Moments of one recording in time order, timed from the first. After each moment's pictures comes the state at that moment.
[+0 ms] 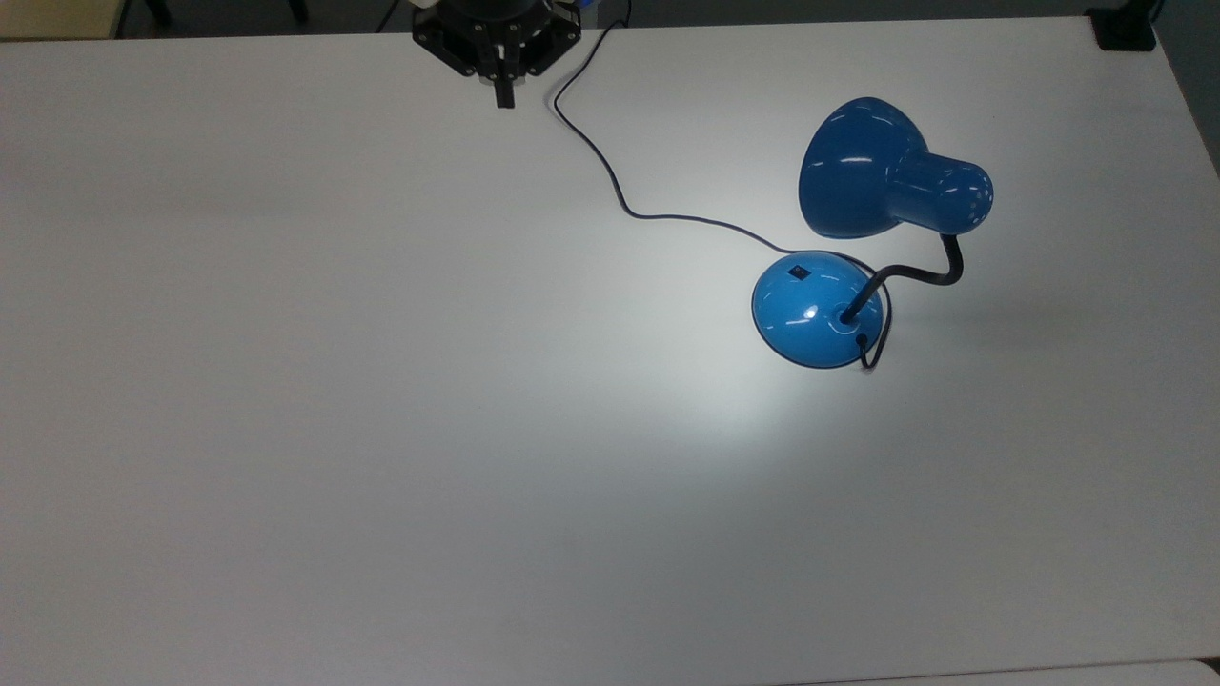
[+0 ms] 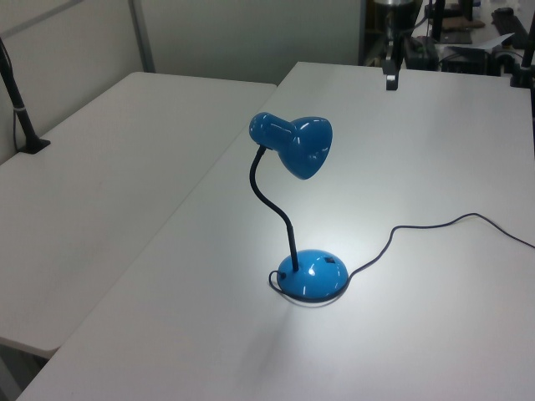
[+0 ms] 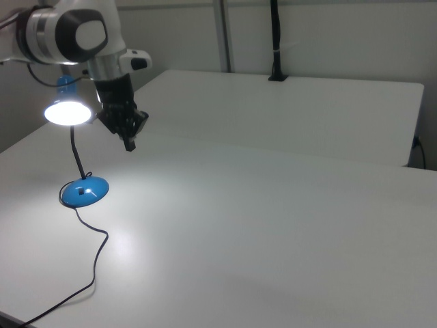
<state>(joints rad) -0.02 0.05 0.09 -1.67 -0.04 1.68 -0.01</state>
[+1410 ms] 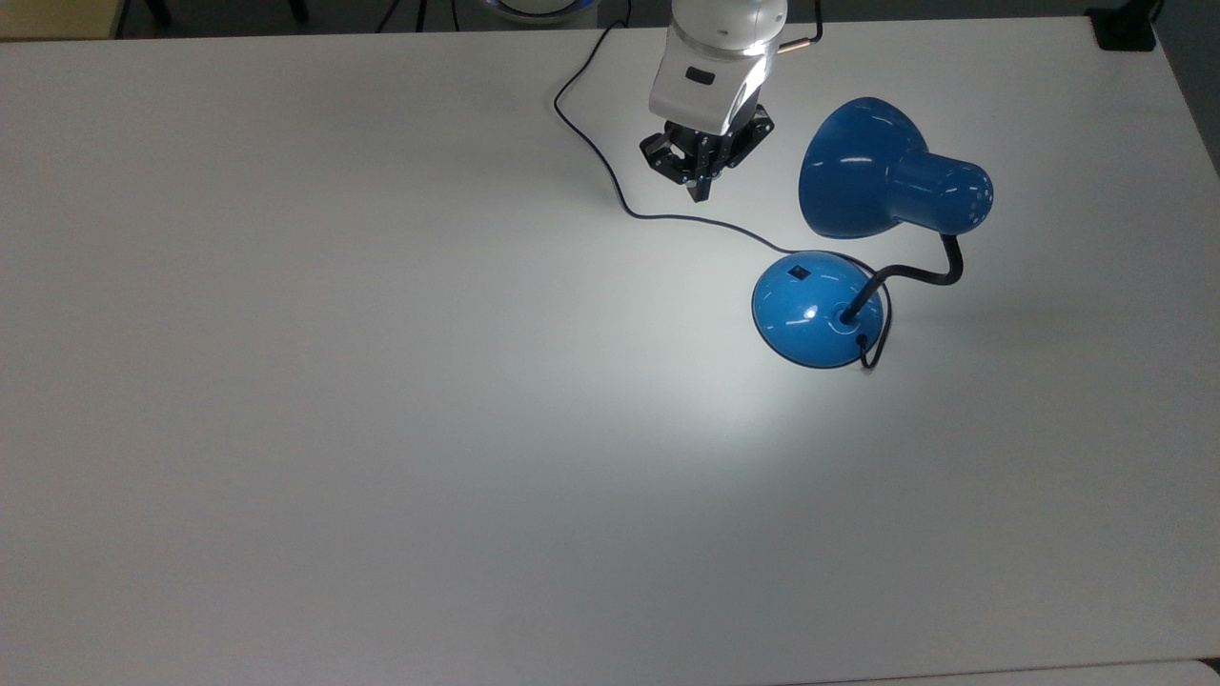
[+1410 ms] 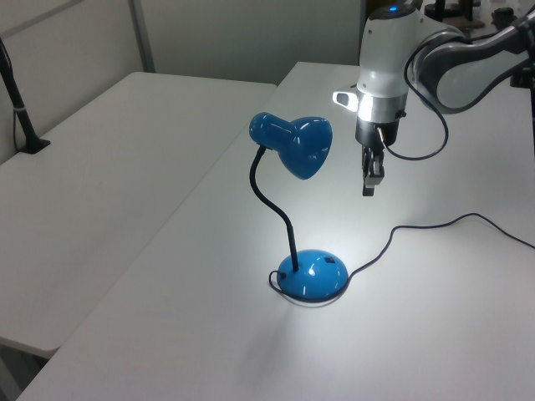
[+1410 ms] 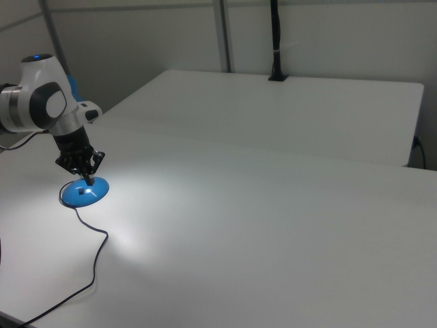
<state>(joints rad) 0.27 0.10 0.10 -1.99 -0.05 2.15 -0.02</state>
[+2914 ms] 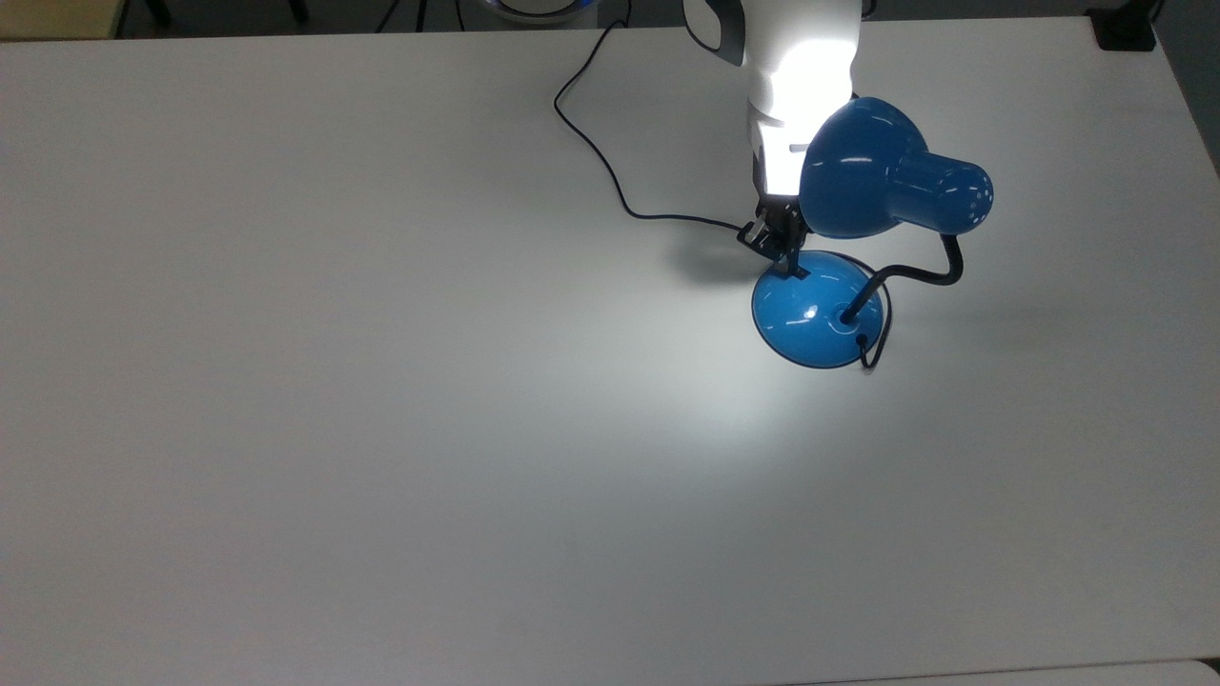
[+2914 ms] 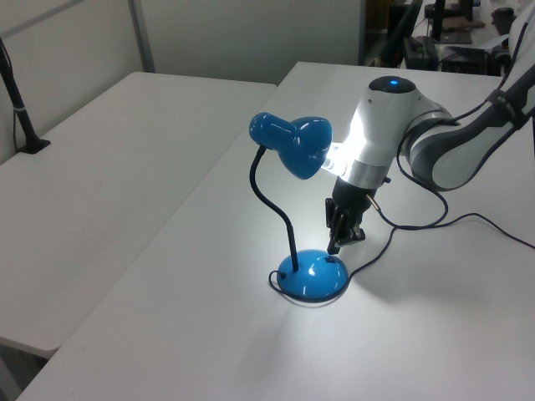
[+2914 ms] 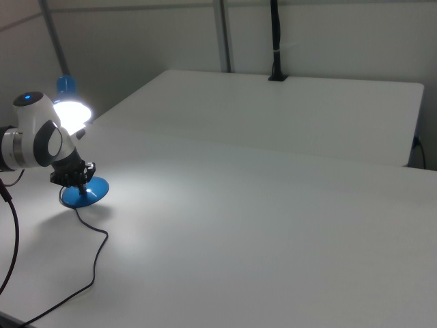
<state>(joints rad) 0.37 0.29 0.12 -2.02 -0.05 2.59 -0.26</state>
